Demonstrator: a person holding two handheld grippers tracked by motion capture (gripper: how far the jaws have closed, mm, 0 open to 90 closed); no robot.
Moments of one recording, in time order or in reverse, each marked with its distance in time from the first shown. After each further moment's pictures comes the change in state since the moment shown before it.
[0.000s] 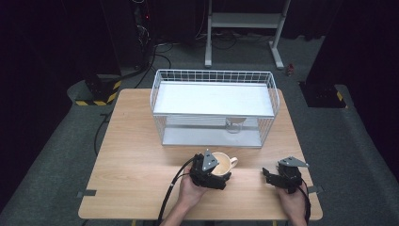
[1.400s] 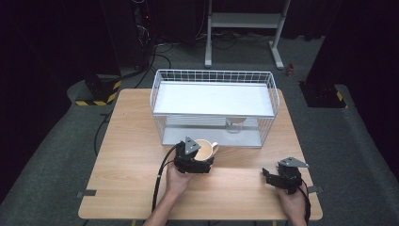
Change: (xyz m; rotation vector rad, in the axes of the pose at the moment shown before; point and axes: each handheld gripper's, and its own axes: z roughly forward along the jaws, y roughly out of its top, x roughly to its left) left arm 0.054 0.004 -0.014 0.022 0.136 -0.120; right arm 0.001 -0.001 -0.001 0.001 0.000 -0.004
